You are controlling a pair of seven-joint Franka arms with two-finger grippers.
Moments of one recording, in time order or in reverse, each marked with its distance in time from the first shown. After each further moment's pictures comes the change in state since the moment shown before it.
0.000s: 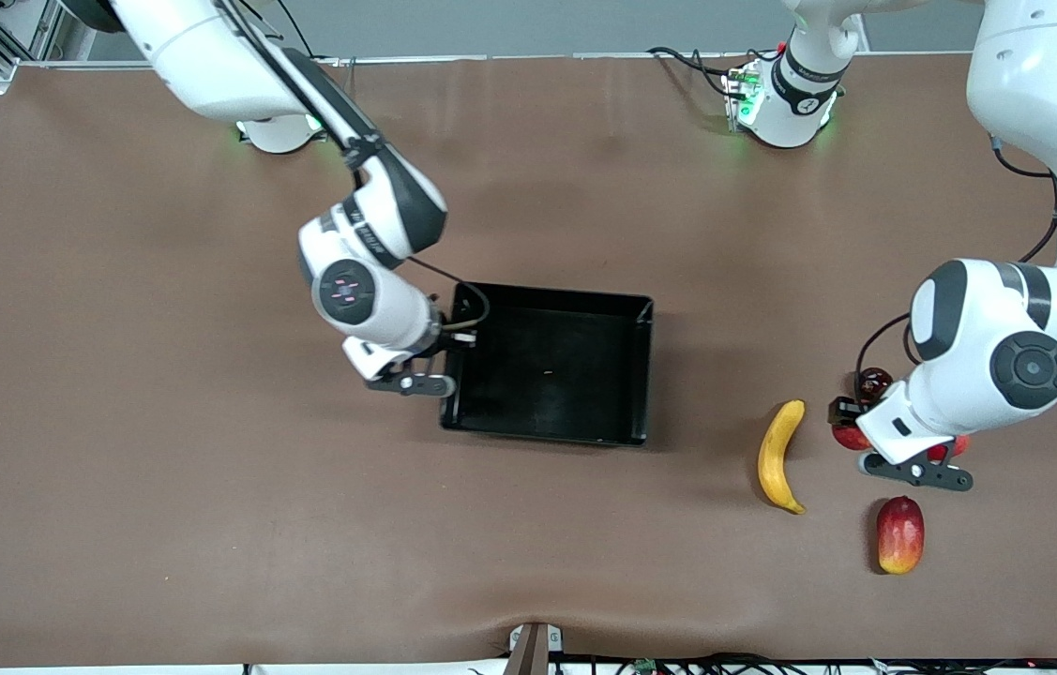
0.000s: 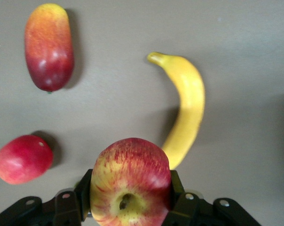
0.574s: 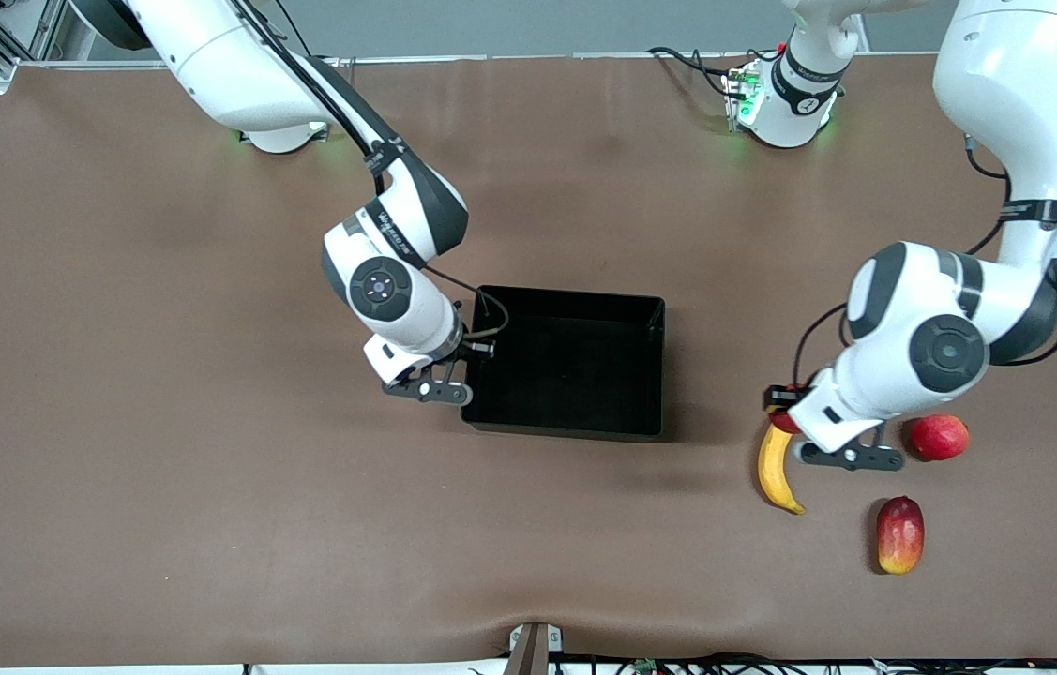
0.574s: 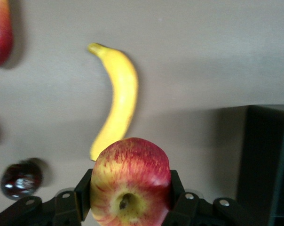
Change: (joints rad) left arm -0.020 -0.001 -0.140 -0.015 0.000 -0.014 -0.260; right arm 0.012 0.038 -0.021 0.126 -0.075 -0.041 0.073
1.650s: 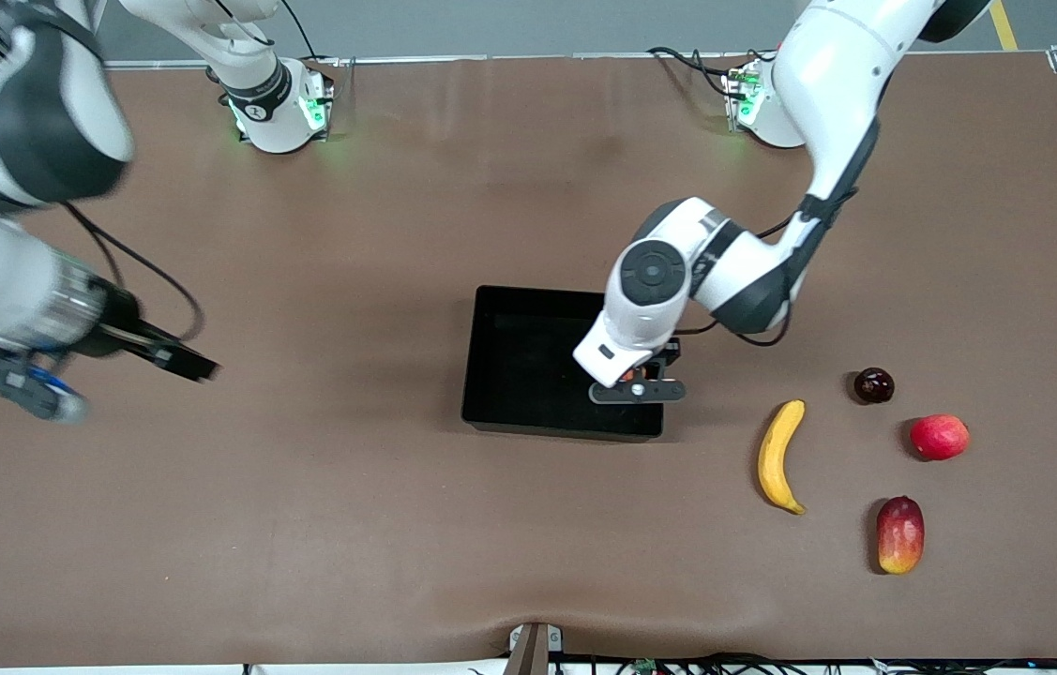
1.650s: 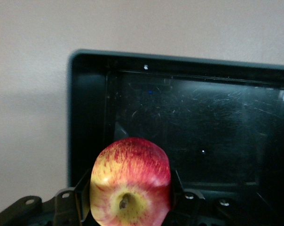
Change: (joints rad) left arm -0.361 0.105 -0.012 0.003 0.120 0.102 -0.509; right arm -0.460 -0.352 -0.008 0.140 -0.004 -0.545 -0.072
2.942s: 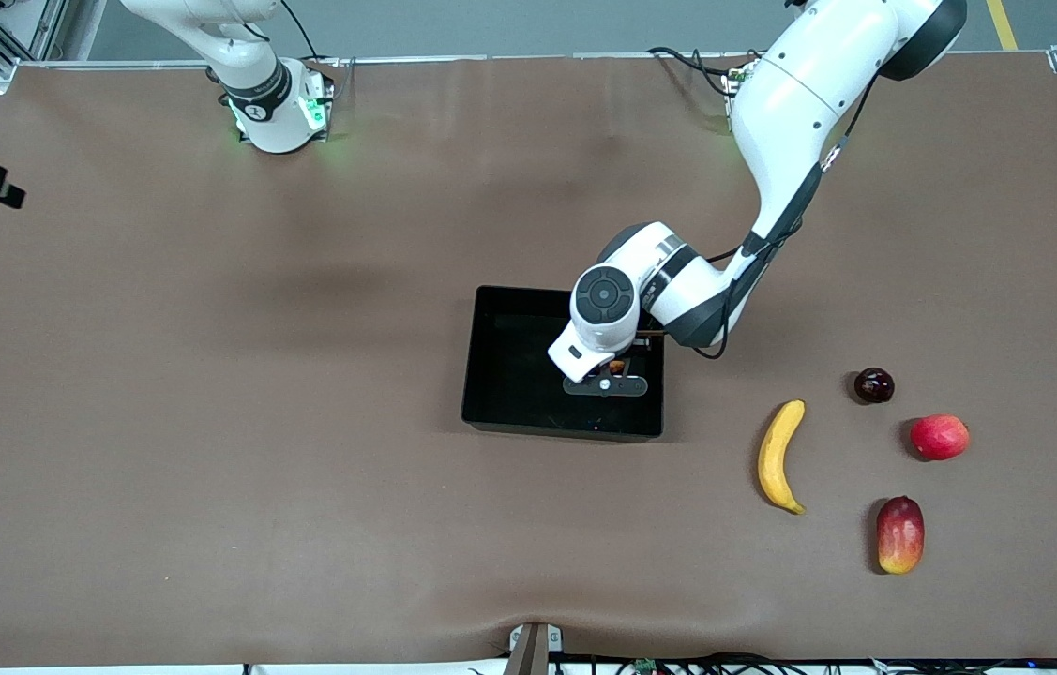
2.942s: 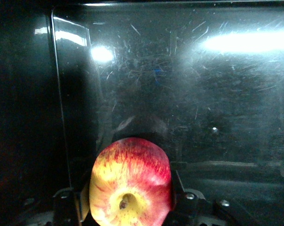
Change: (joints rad) left arm -0.042 0.112 -0.001 -0.008 0.008 0.004 0.011; right arm 0.020 -0.283 -0.261 -0.067 -0.002 -0.289 -0.597
